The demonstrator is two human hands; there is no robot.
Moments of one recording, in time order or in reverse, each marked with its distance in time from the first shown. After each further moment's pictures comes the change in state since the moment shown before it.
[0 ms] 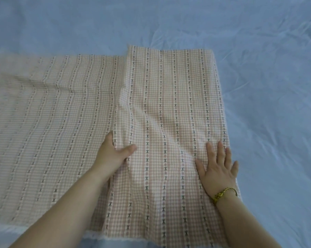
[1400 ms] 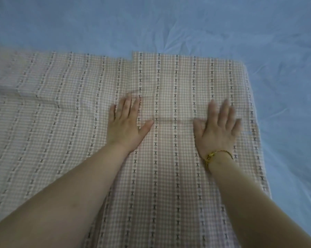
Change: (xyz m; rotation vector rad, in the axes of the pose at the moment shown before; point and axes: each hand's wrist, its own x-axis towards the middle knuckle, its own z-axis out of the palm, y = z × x) left_hand 0.159 0.016 0.018 1.002 0.066 0.366; right_hand 0.133 -0.114 -0.053 -0.093 0.278 -0.123
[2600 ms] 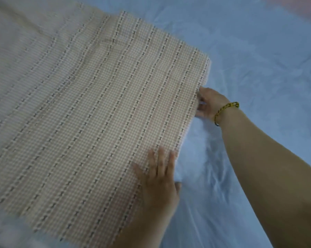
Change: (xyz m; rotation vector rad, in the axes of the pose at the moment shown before) left_hand -0.178 0.284 0.071 -0.203 -0.066 -0.183; right_hand 0.090 0.134 -0.068 1.242 -0.608 0.272
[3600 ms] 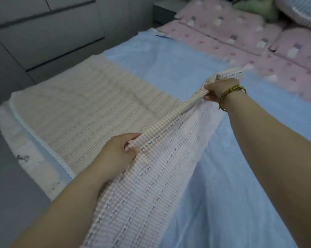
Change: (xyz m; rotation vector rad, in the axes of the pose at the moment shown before) left_hand -0.034 -0.255 -0.321 -0.800 0.313 -0.233; right_hand -0.129 -0.170 0.306 -0.368 -0.075 -0.473
